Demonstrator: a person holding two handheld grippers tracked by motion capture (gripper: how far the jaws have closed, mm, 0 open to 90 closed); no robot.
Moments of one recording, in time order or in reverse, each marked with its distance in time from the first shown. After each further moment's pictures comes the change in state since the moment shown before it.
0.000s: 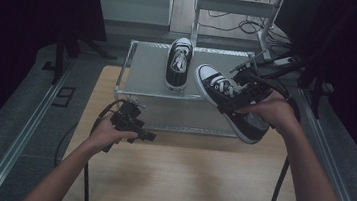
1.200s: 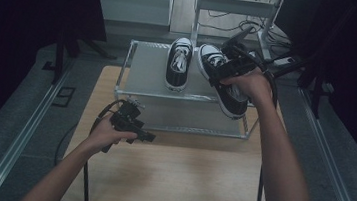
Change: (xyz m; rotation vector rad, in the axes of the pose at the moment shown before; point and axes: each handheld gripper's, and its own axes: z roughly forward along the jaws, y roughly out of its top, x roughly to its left) left arm -0.001 0.000 -0.002 0.012 0.002 0.007; right arm -0.025 0.070 0.027 0.052 -0.137 0.276
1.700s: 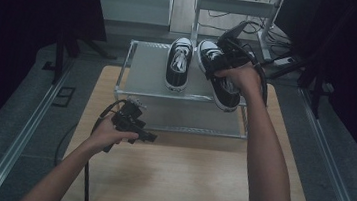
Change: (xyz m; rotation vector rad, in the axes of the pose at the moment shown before) left arm -0.001 0.002 0.003 -0.003 -0.007 0.018; right arm -0.001 0.025 0.016 0.011 -0.029 0.093
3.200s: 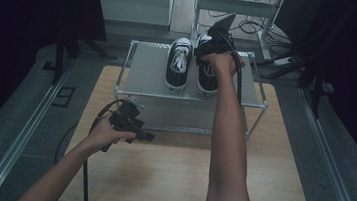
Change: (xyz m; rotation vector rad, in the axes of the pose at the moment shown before) left arm 0.003 -0.003 -0.005 -0.013 -0.010 0.007; right arm 0.008 0.063 0.047 0.022 -0.073 0.284
